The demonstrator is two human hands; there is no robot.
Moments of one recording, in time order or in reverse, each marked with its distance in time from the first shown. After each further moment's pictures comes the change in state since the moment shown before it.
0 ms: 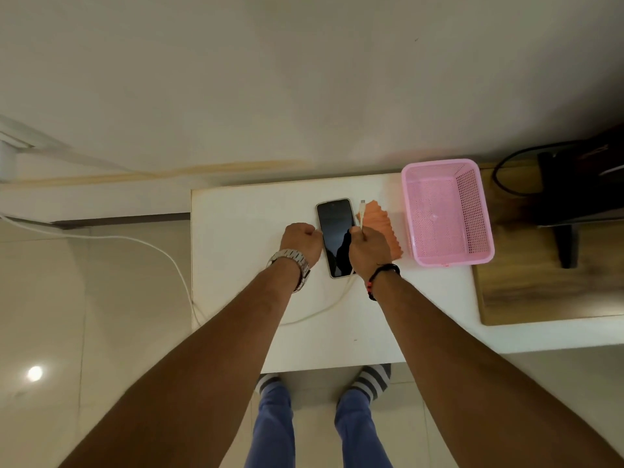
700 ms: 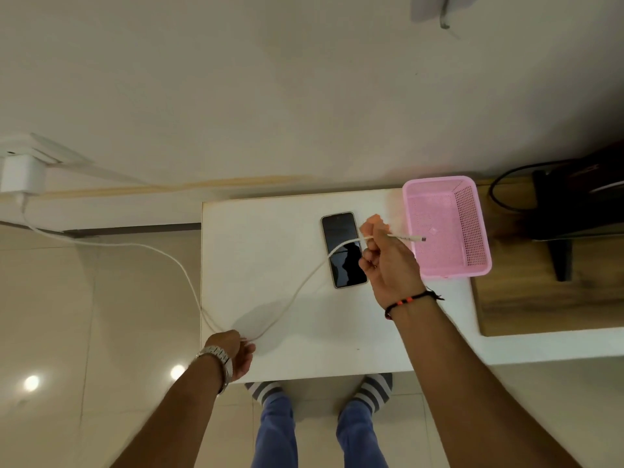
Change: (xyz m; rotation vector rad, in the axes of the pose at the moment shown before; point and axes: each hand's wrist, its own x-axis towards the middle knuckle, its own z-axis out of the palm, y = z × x) left_hand -0.074 -0.156 -0.105 -0.416 0.168 -0.806; right_hand -0.041 -0.029 -0.049 0.930 -0.198 0.212
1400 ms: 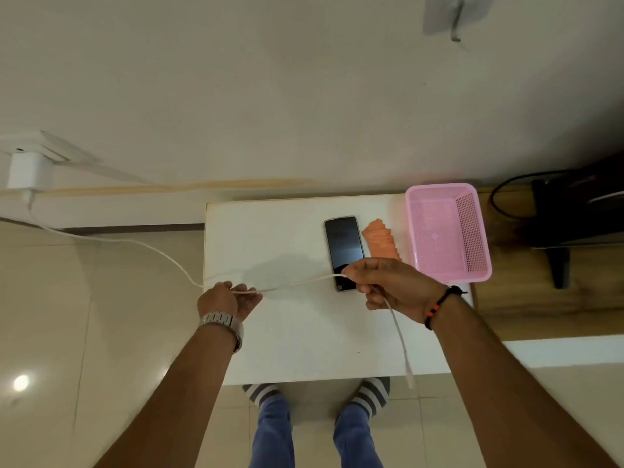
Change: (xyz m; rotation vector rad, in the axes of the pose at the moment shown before) left_hand -0.041 0.072 0.023 -0.633 -0.069 0.274; right_hand -0.011 -0.021 -0.026 -0.627 -0.511 0.301
